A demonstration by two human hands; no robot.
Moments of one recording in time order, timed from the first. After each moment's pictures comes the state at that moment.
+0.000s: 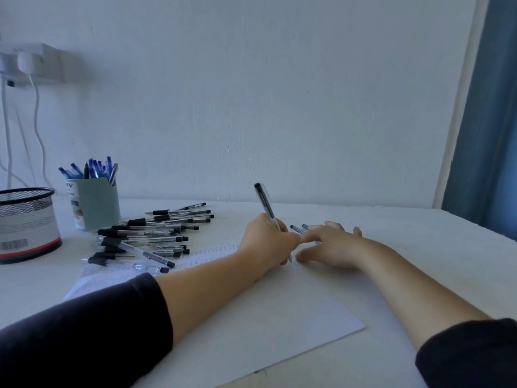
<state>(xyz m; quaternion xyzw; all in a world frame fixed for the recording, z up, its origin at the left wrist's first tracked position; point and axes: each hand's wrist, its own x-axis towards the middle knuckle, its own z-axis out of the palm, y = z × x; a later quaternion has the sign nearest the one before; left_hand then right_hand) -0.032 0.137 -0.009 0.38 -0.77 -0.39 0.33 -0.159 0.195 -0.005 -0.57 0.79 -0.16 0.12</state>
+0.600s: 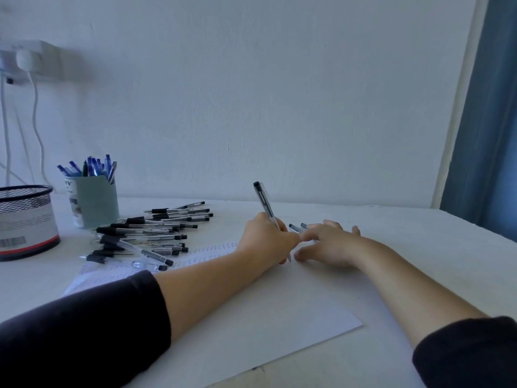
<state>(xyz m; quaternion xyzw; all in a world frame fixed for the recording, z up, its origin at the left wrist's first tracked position) -0.033 0.138 -0.010 0.39 -0.78 -0.37 0.33 -0.160 0.194 -0.006 -0.57 0.80 -0.16 0.12</state>
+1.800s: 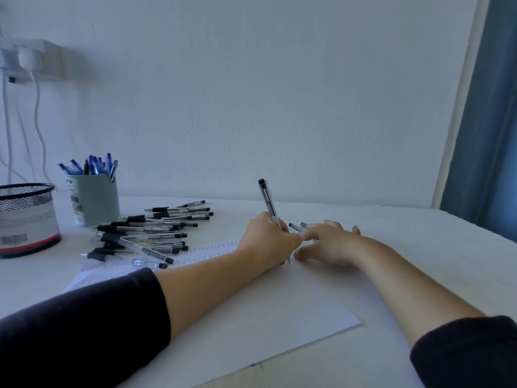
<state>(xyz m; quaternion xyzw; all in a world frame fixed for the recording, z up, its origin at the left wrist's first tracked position) -0.030 0.146 -0.006 0.38 -0.80 -0.34 0.32 -0.150 0.203 0.001 -0.57 0.80 -0.14 0.13</state>
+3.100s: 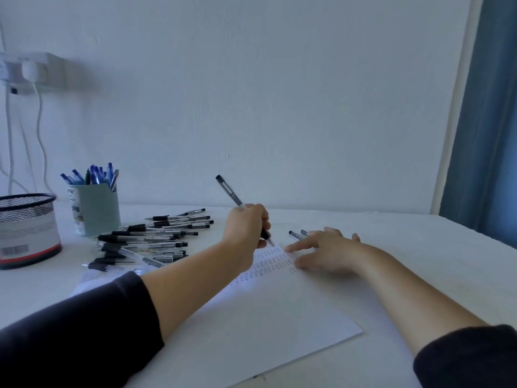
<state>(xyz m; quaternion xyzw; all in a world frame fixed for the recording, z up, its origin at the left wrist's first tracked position) -0.020 0.125 0.010 0.36 -0.59 -0.56 0.45 -0.156 0.199 0.000 -0.57 0.80 -0.15 0.14</state>
